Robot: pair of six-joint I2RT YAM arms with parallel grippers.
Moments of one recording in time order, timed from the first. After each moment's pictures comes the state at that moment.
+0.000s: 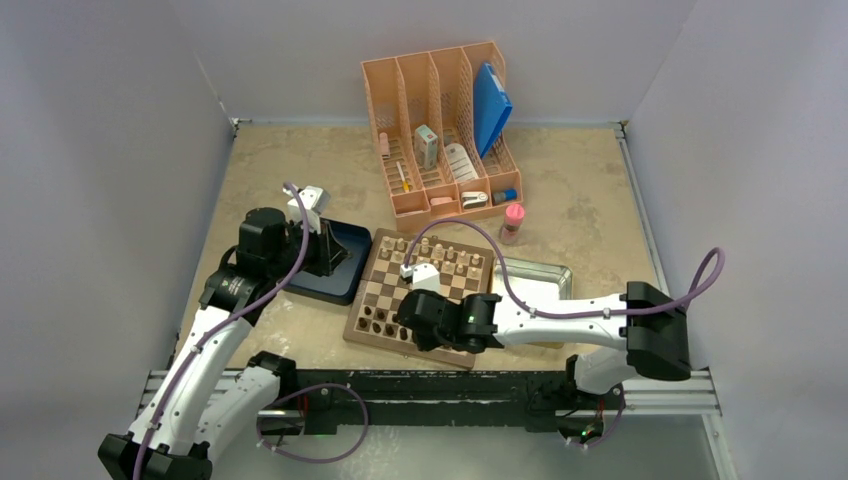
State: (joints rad) left arm -0.29 0.79 0.82 -0.56 0.34 -0.20; right arm 1.34 1.46 0.98 -0.53 0.32 0.85
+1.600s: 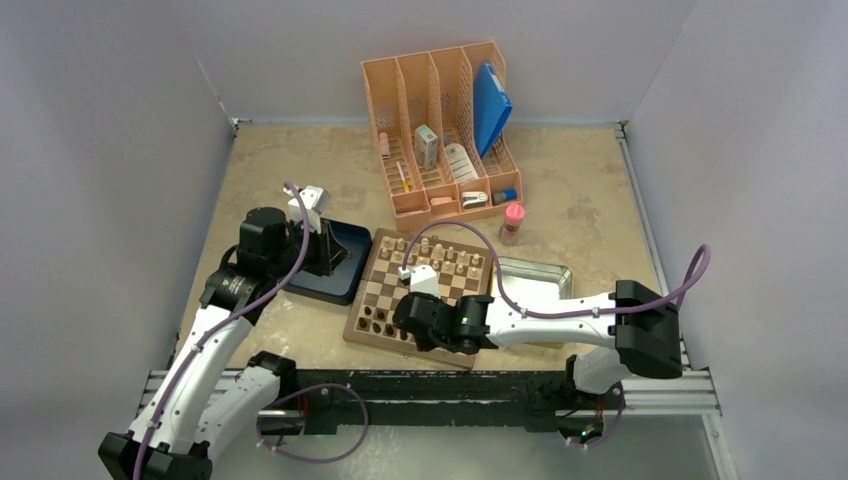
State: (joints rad) left arm -0.29 0.79 0.82 -0.56 0.34 -0.20; right arm 1.34 1.51 0.98 -0.53 0.36 0.85
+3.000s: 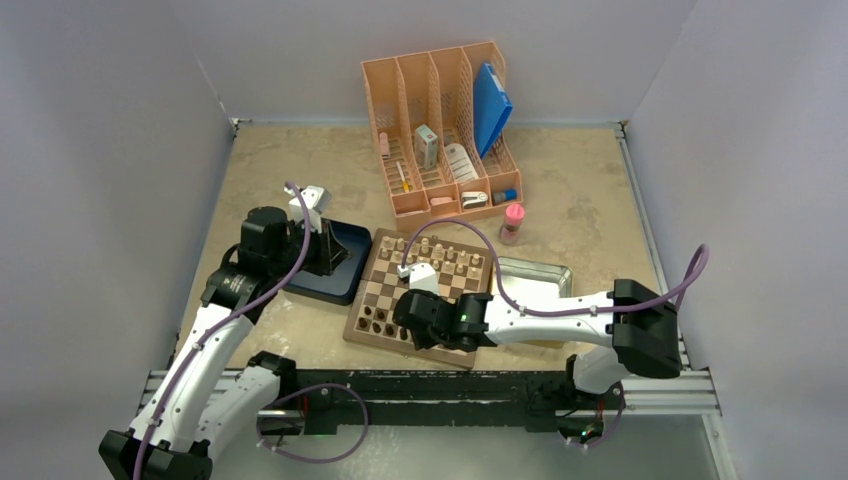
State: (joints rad) left arm -0.29 0.80 0.82 -0.56 0.34 -0.20; right arm 1.33 1.52 0.98 -0.52 0.35 0.82
